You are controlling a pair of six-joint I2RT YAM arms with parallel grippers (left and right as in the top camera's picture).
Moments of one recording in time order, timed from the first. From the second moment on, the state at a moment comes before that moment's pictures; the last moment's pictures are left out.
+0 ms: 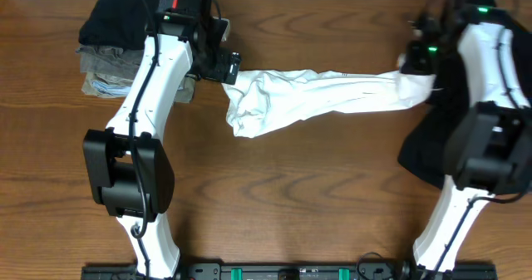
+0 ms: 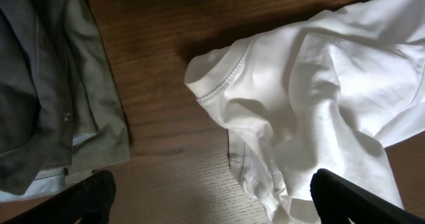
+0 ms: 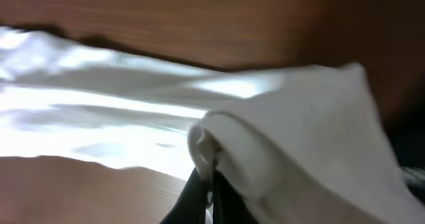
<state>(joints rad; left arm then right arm) -0.17 2.01 1.81 -1.07 0.11 0.06 -0.12 2.22 1.97 -1.15 -0.33 -0.16</state>
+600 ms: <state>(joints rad) -0.17 2.01 1.81 -1.06 0.11 0.06 0.21 2.22 1.97 -1.05 -0.32 -0.09</state>
